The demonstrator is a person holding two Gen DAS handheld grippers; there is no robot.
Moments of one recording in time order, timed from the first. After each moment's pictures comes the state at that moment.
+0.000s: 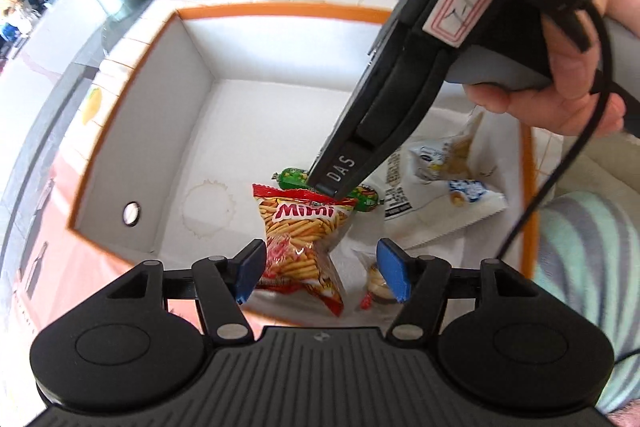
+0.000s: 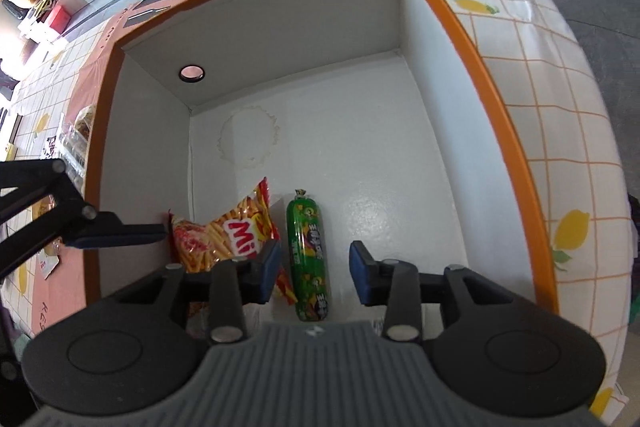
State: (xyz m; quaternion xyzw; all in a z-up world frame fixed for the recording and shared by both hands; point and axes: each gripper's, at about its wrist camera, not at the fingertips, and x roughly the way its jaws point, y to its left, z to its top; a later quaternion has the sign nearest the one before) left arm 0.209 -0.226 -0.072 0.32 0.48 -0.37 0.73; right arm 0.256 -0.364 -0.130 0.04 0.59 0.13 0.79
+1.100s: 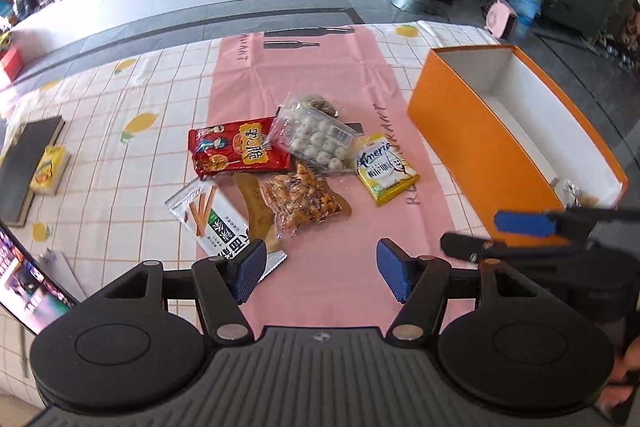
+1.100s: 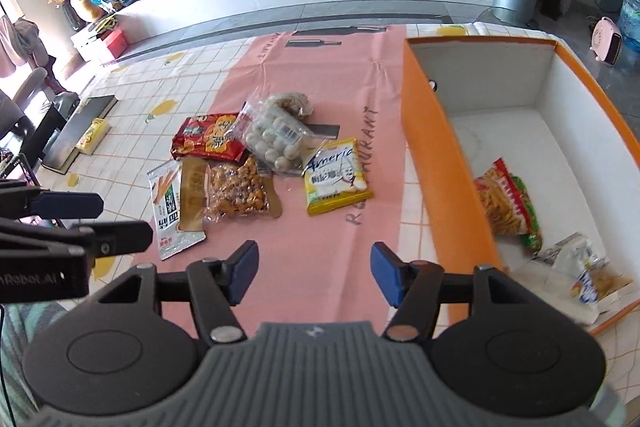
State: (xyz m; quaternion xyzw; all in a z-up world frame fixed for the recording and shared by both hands) left arm 0.096 0.035 -0.012 -0.02 0.49 -0.06 0.87; right arm 0.086 -0.178 -0.083 0.03 0.46 0.16 0.87
